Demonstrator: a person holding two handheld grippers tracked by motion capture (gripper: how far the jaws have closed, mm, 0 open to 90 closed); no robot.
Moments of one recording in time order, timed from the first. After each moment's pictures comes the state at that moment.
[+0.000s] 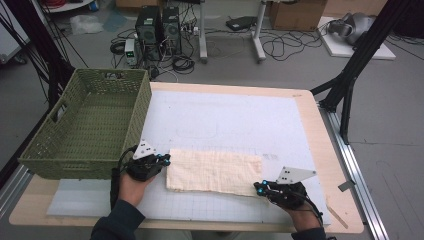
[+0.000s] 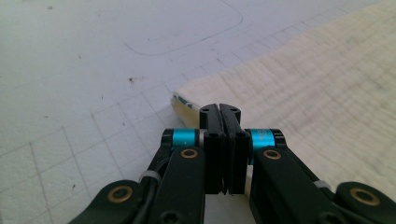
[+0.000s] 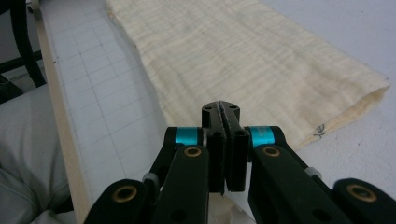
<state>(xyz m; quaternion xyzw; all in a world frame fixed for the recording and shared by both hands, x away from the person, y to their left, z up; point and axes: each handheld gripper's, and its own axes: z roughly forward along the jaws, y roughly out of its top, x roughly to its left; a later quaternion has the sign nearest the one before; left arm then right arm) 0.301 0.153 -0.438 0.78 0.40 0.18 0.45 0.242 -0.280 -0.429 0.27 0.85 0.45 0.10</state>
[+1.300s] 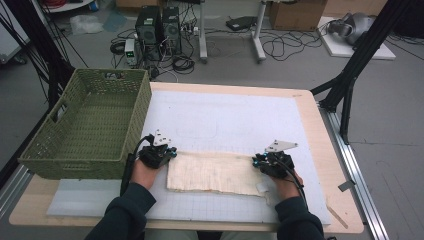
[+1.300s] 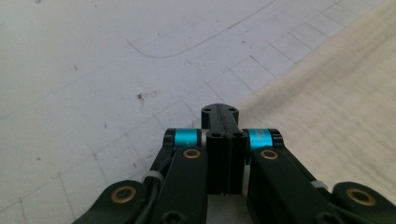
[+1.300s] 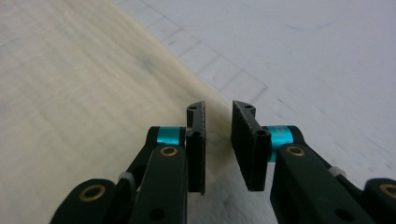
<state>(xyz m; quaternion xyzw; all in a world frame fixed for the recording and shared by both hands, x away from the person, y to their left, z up) 0.343 0.129 -0.444 0.82 0.39 0.20 0.37 0.327 -0.271 -0.445 0.38 0.83 0.36 0.18</state>
